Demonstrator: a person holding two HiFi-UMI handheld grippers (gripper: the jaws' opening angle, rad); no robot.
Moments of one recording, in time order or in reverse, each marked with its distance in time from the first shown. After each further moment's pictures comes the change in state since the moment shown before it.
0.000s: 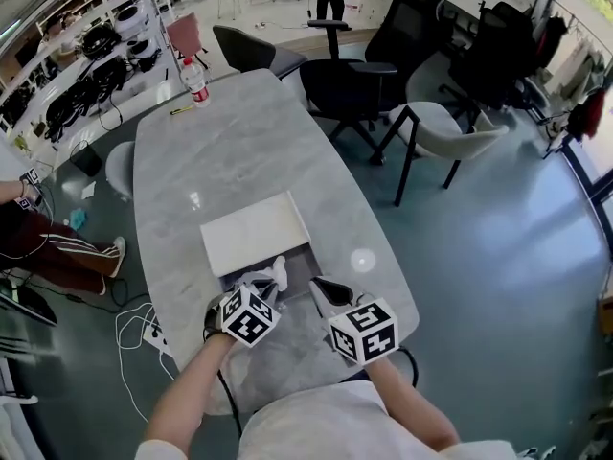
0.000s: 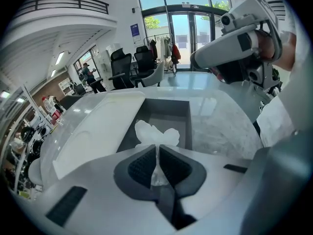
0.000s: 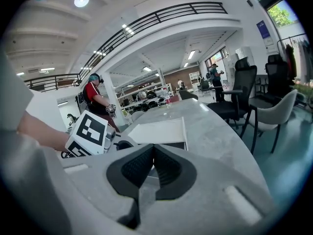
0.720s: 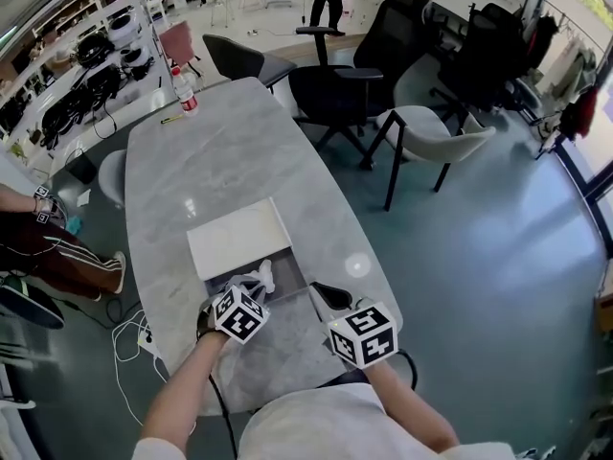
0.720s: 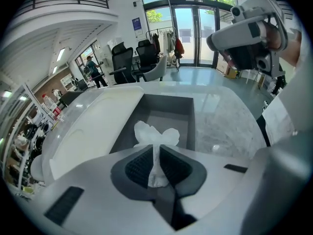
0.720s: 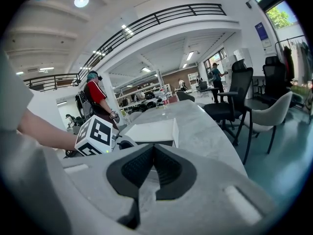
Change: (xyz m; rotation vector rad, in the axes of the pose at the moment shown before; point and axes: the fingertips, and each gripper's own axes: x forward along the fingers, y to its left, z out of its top) left arm 0.016 -0.006 0.001 -0.018 0.060 0.023; right arm -0.036 -0.023 -0.003 0.000 -0.003 -0.017
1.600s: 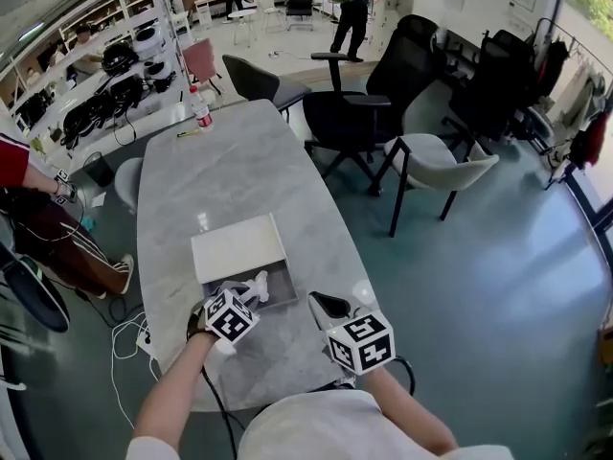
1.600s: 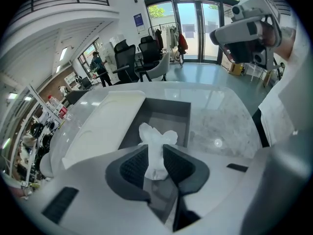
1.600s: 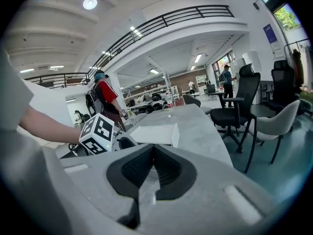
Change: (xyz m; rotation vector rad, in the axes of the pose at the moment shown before) left arm -0.023 -0.005 0.005 -0.010 0.049 0.047; right arm -0.034 -0.008 0.011 -0.068 -0.015 0.072
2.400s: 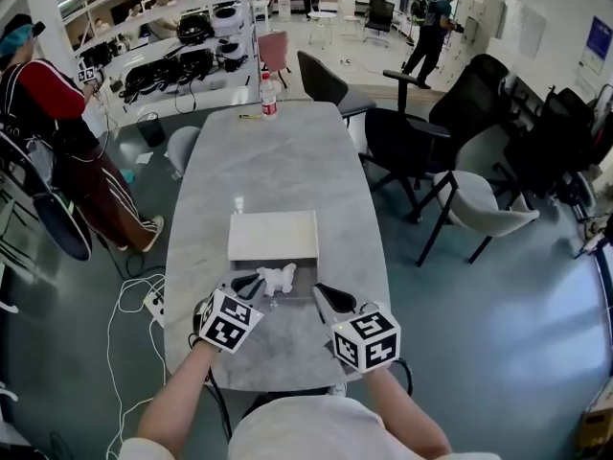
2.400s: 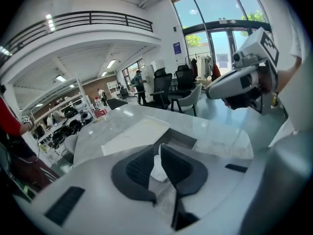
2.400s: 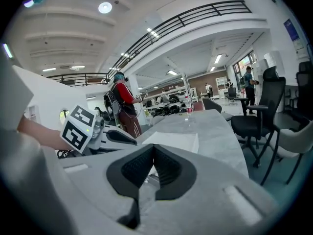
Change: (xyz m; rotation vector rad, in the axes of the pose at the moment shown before) left arm -0.105 0.019 0.017 -0.353 -0.273 0.291; right arm 0.018 0.036 0.035 -0.118 -0.014 0.200
